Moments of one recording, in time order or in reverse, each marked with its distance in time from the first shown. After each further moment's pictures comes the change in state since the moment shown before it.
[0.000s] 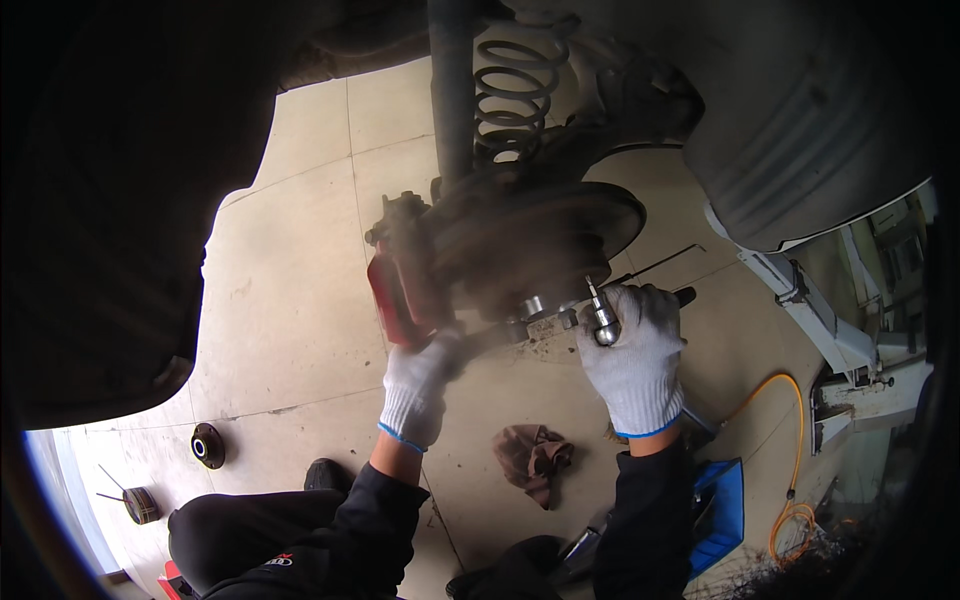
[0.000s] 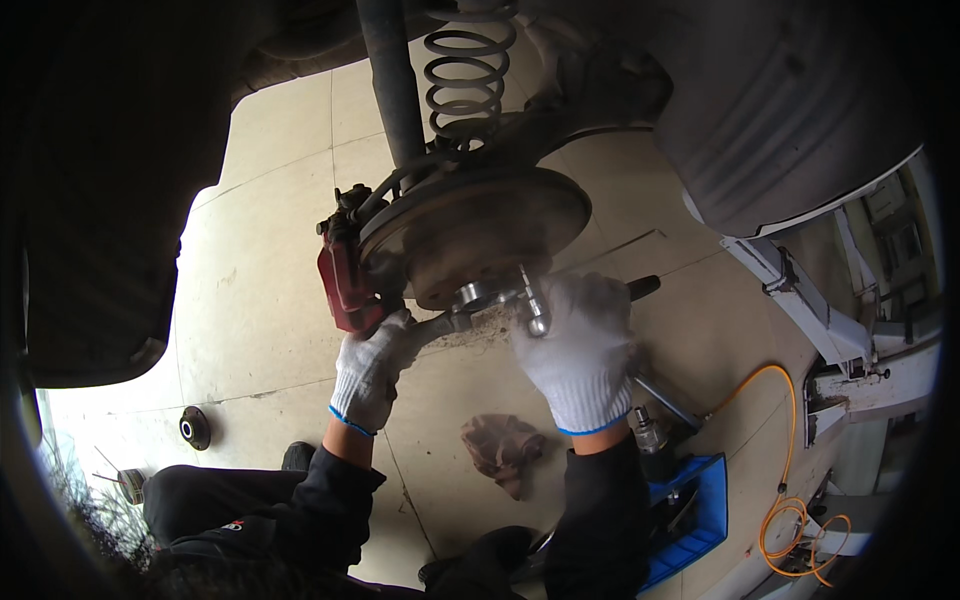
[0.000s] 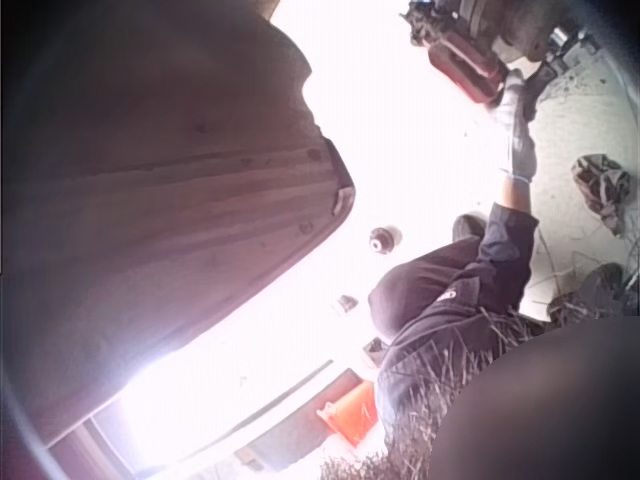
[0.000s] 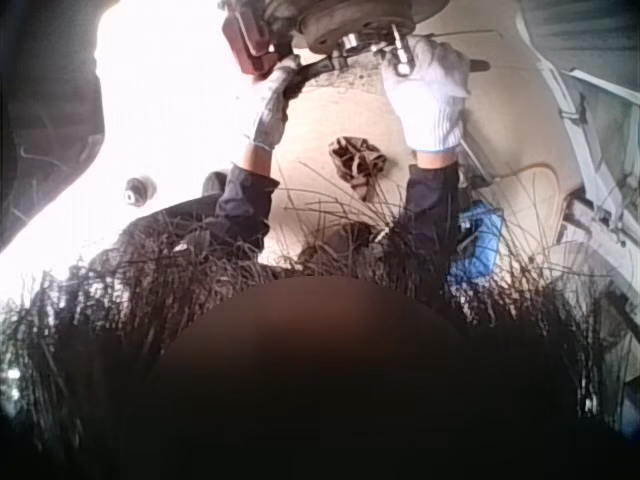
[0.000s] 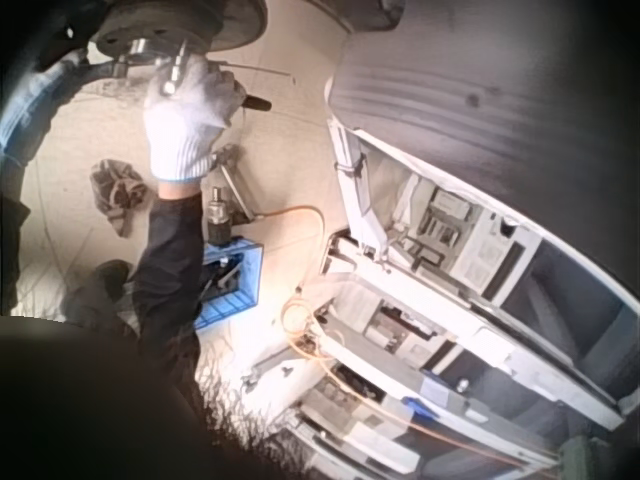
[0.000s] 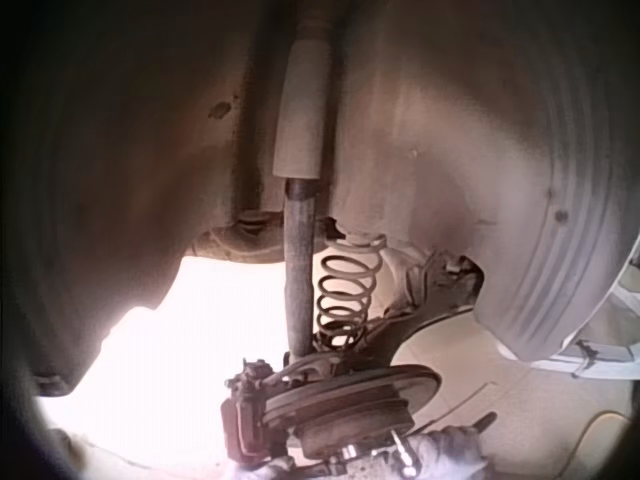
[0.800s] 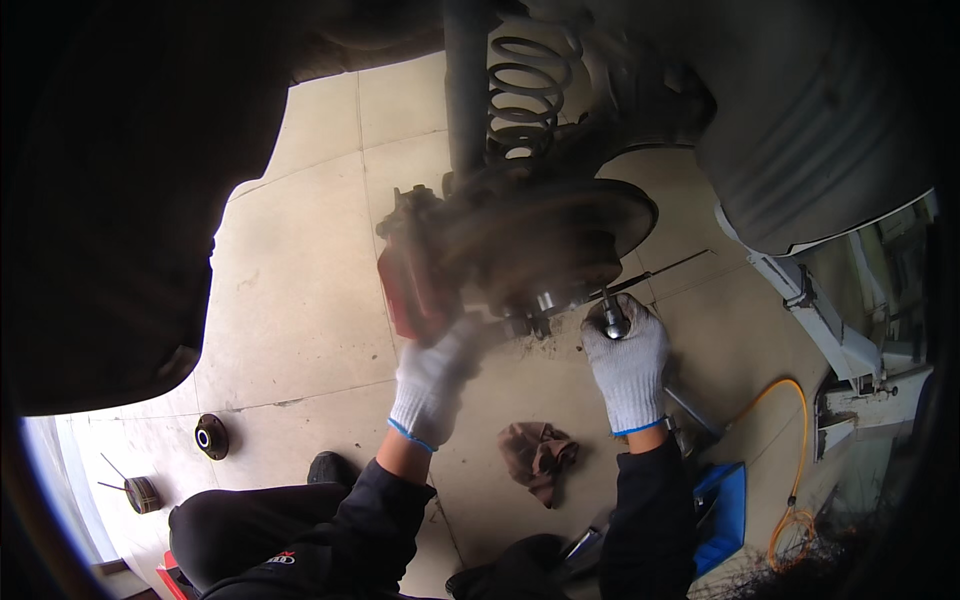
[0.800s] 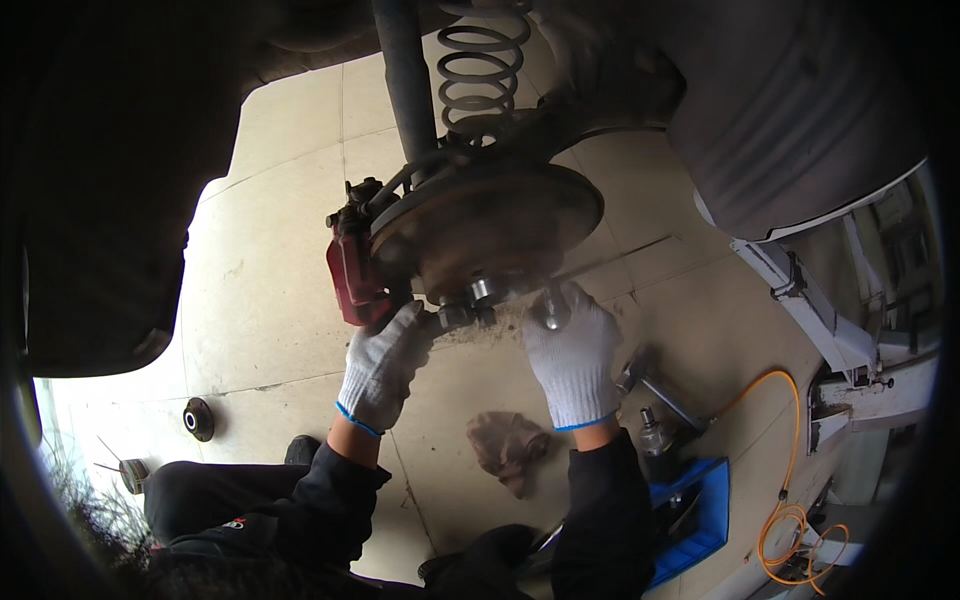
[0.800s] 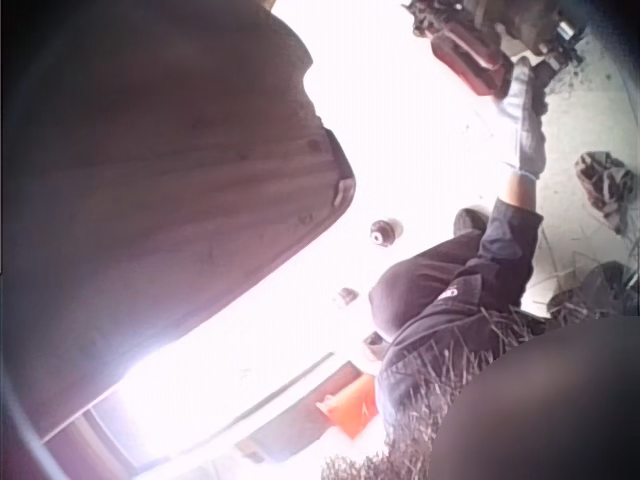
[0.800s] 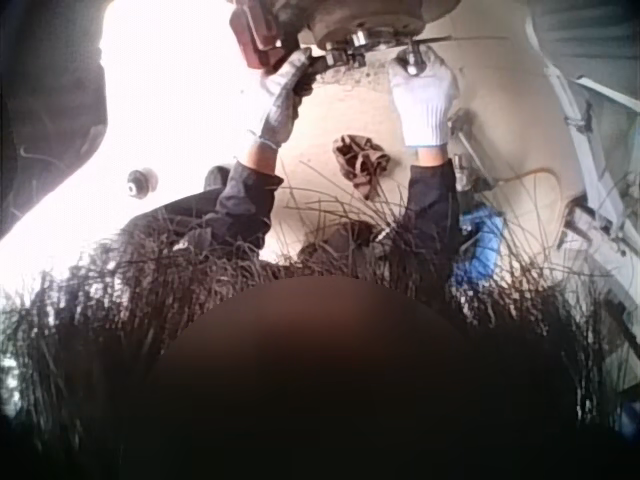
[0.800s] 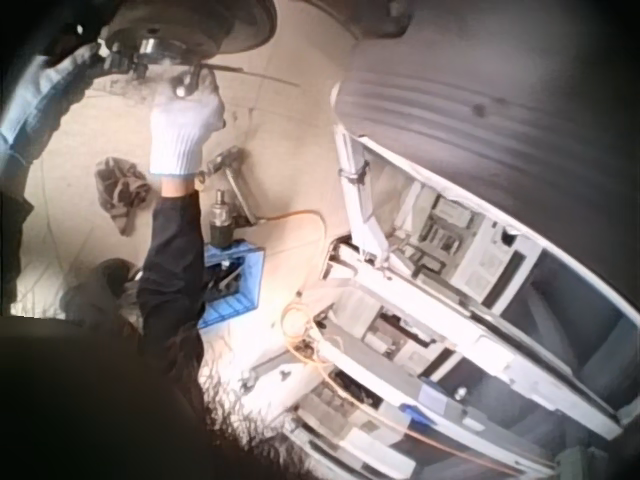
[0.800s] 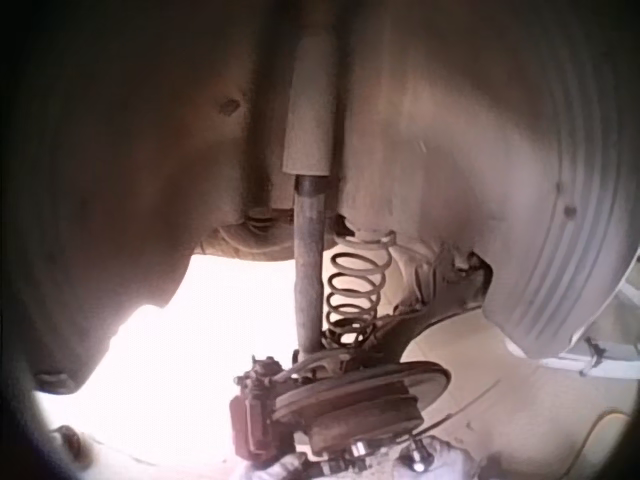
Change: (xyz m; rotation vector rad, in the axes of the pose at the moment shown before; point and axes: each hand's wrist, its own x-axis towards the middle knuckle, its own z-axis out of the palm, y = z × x) left_hand -0.001 -0.007 0.002 -0.266 -0.112 0.053; right_hand -0.029 0.016 0.048 0.429 -0.091 0.448
